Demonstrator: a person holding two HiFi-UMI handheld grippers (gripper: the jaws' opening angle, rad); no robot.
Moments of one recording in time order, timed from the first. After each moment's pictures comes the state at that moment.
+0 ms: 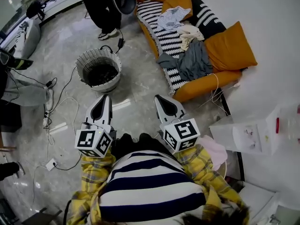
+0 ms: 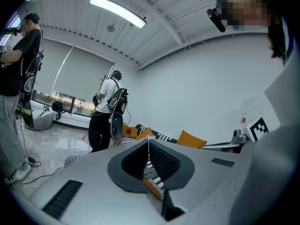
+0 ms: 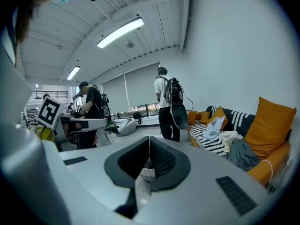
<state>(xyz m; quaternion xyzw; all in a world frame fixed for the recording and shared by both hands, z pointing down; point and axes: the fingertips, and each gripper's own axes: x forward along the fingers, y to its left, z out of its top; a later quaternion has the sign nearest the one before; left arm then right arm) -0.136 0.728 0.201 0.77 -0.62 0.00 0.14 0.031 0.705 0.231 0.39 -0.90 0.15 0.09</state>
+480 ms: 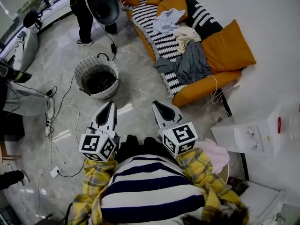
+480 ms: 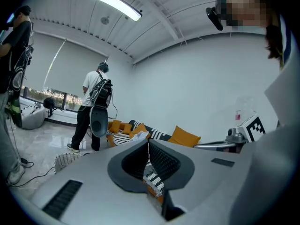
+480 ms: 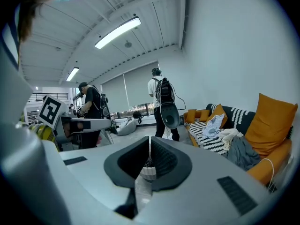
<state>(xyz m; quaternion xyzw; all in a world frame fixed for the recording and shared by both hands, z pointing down) -0.100 0.703 0.214 0.80 -0.59 0.01 0.15 0.045 0.689 0.244 0.39 -0.90 0.16 0.09</state>
